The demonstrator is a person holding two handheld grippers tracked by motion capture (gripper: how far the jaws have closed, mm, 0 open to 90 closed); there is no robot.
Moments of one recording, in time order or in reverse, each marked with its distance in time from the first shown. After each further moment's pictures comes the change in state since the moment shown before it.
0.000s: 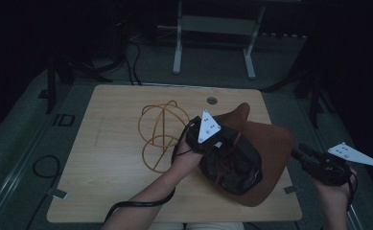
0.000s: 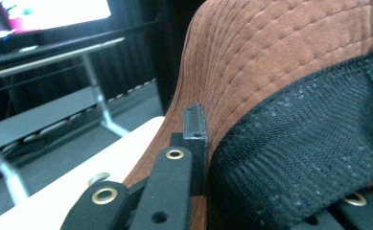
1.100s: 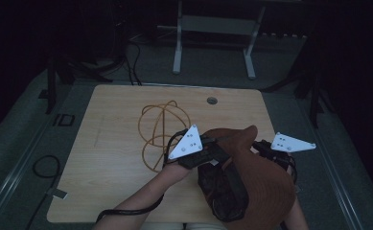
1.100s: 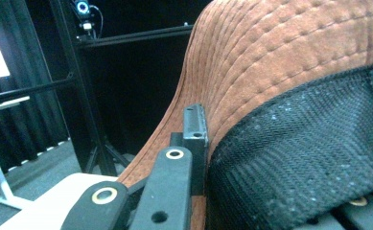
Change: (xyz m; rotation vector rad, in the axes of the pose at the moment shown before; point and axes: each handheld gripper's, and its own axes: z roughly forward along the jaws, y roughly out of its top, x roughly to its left) left arm -0.006 -0.008 -0.038 -0.210 -0.320 0.002; right arm 0.102 0.024 0.076 -0.106 0.563 -0.133
